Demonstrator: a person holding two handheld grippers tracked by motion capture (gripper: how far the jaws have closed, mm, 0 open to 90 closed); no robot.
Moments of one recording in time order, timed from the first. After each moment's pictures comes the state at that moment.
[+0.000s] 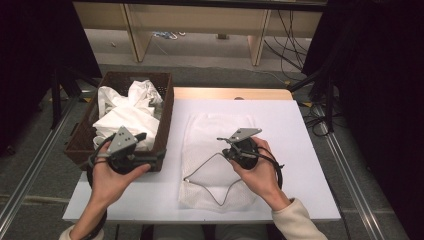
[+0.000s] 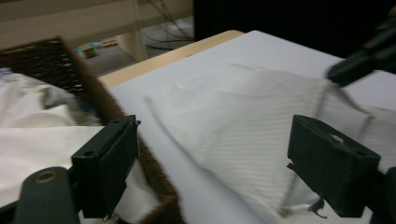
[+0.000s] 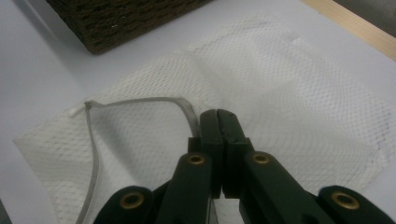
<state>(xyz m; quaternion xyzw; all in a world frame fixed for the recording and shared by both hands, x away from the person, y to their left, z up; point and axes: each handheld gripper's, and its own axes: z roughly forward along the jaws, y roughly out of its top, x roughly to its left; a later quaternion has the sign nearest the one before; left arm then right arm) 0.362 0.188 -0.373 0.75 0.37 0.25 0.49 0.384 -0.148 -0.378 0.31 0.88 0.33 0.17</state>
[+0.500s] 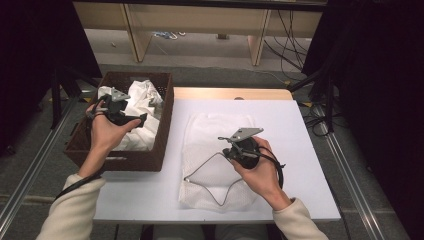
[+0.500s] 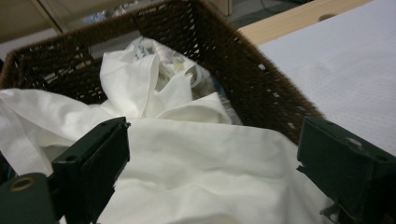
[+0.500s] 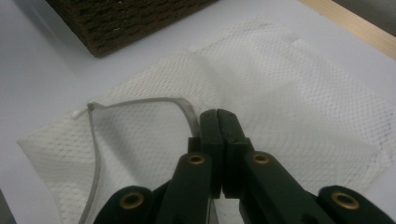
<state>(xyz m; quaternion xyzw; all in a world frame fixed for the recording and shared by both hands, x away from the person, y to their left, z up) 0.486 0.231 -0.373 0.76 0.49 0.29 0.33 0.386 -0.151 -0.378 0.31 0.87 0.34 0.16</state>
